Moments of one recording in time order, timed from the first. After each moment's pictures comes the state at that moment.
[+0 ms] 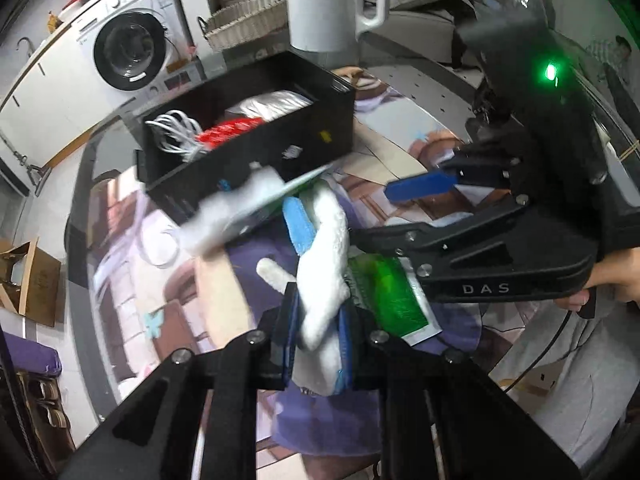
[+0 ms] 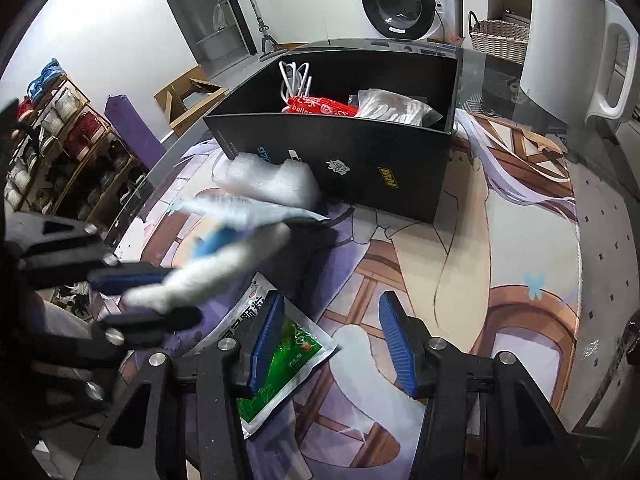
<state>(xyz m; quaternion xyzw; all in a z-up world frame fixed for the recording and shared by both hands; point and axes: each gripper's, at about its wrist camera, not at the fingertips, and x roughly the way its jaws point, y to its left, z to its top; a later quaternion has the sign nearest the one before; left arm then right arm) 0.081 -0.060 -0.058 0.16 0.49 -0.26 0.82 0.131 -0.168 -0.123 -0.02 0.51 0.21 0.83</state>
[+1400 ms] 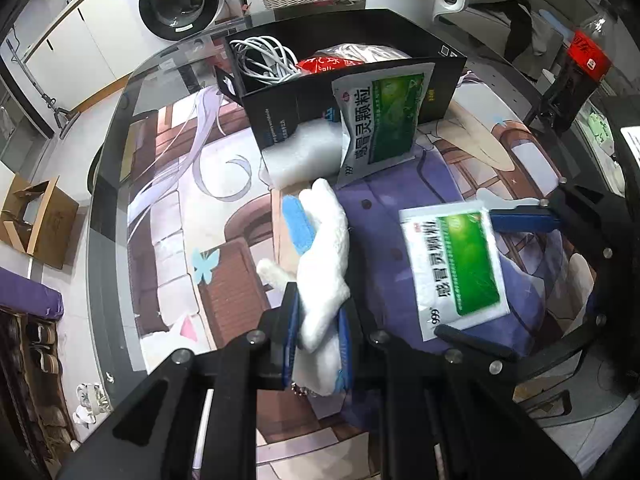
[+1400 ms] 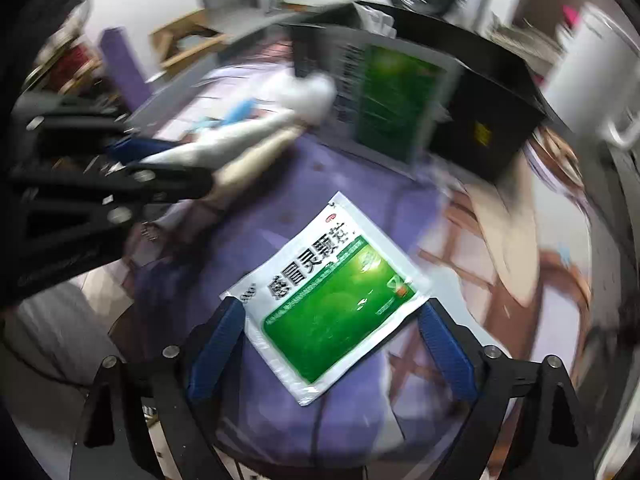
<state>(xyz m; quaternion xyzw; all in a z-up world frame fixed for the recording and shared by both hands) 0.101 -0.007 -0.090 0.13 0.54 -0.18 0.81 0.080 -0.085 -0.142 -0.13 0.54 0.18 0.81</state>
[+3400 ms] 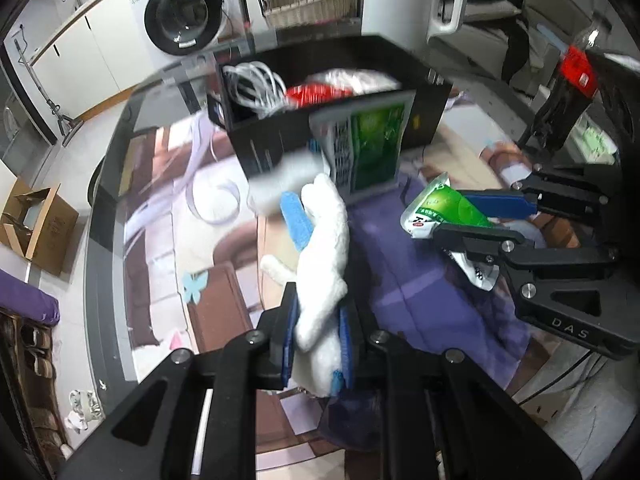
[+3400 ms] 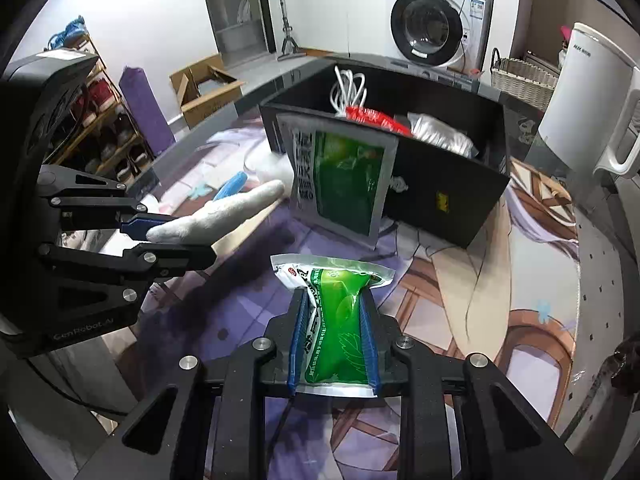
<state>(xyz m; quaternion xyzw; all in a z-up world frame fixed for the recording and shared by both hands) 0.094 -0.018 -0.077 0.11 0.51 -0.19 0.84 0.105 -0.128 -0.112 -0.09 0.47 0.22 0.85</state>
